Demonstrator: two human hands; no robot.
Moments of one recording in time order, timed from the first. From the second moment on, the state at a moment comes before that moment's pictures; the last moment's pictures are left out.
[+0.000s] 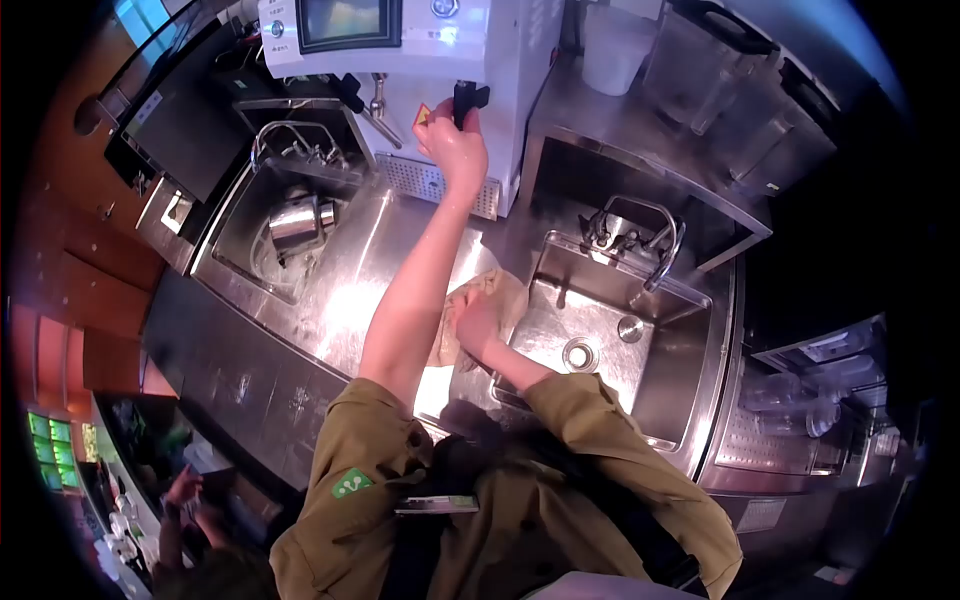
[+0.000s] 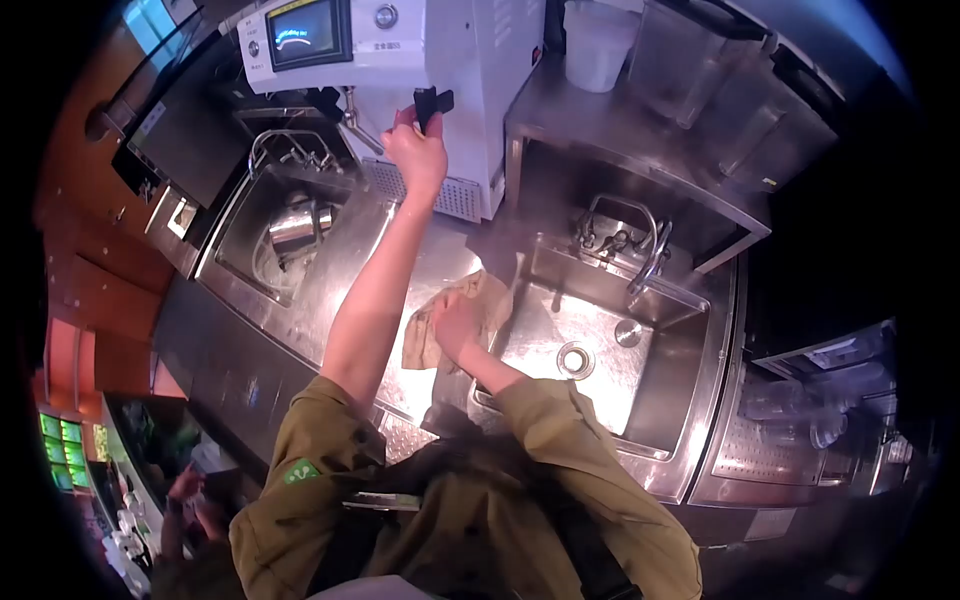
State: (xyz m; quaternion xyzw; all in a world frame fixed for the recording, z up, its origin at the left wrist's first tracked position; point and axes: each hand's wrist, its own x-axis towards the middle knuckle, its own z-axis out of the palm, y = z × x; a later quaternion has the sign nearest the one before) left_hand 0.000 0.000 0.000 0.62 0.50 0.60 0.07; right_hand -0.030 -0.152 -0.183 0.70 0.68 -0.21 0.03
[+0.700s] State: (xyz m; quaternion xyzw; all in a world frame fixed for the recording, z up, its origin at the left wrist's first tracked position) left_hand -0.134 0.136 -0.011 0.62 0.51 0.59 0.07; right_hand -0.079 -0.128 -0.257 0.73 0.63 -0.08 -0.25
